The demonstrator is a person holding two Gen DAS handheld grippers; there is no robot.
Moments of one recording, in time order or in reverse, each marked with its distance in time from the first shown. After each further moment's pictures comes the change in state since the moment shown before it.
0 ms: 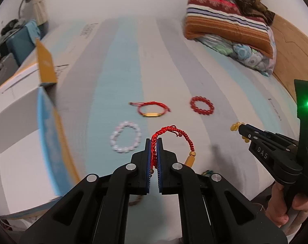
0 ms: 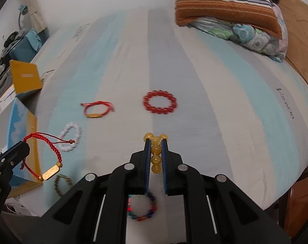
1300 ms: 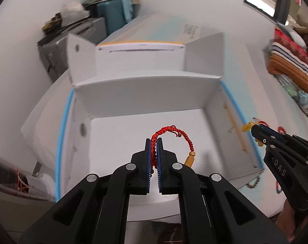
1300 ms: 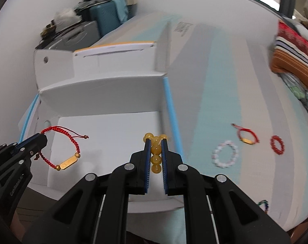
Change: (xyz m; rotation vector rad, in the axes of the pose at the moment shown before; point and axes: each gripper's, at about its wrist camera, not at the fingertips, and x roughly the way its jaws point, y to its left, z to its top) left arm -0.111 0.283 -0.065 -0.340 -0.008 0.325; right arm -0.053 0.342 -0.030 -0.402 -0.025 0.248
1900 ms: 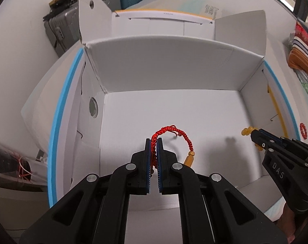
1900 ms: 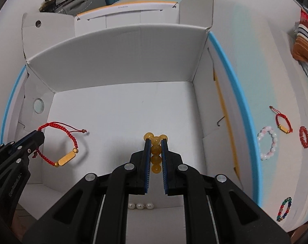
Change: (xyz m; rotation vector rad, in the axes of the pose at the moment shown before) left arm 0.069 0.041 -0.015 -0.049 0.136 0.056; right arm 0.086 0.036 -0.015 -0.020 0.184 0.043
